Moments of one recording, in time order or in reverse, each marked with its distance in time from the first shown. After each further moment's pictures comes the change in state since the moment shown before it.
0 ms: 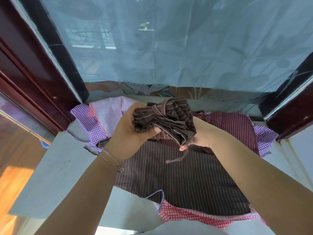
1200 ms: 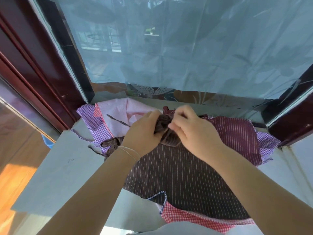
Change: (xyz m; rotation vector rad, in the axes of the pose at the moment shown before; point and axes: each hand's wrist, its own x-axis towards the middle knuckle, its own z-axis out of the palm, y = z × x) left_hand 0.007 -0.025 0.004 0.775 -0.063 -0.084; right_hand -0.026 0.009 0.032 -1.331 0.491 -1.162
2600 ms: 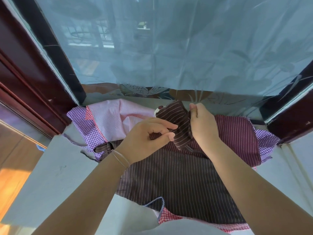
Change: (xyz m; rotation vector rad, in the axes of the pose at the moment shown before) left_hand 0.025 -0.001 0.008 -0.408 -0.138 0.181; right_hand 0.021 0.066 0.039 0.282 0.016 0.814
